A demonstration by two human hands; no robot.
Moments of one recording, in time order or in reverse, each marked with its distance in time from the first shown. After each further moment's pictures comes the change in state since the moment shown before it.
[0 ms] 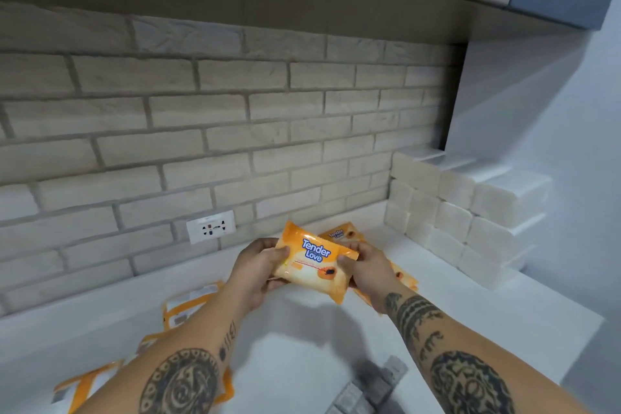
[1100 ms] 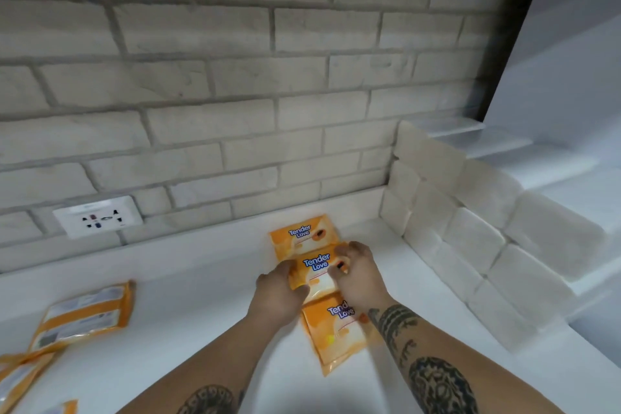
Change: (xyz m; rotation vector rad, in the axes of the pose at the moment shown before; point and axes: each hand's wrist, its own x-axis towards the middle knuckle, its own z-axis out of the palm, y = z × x) left_hand 0.175 -0.132 0.171 0.979 0.122 -0.010; right_hand 0.230 0.106 -0.119 -0.682 -0.151 -0.128
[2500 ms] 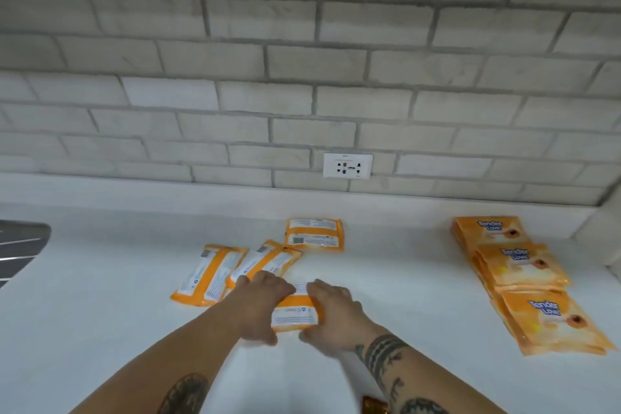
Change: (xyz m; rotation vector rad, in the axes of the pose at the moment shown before) left_hand -0.214 -0.303 -0.239 0.715 -0.233 -0.018; right_hand -0.199 -0.230 0.274 -0.404 -0.694 -0.367
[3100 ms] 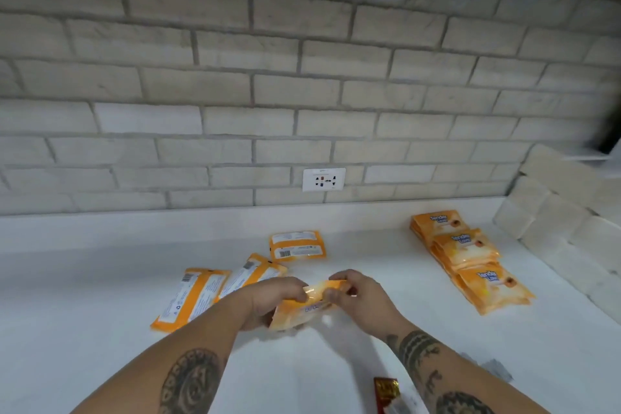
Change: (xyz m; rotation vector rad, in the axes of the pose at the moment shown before) left_hand -0.017 -0.009 -0.046 -1.224 -0.307 0.027; right_hand -0.054 -0.021 -0.024 0.552 0.453 0.091
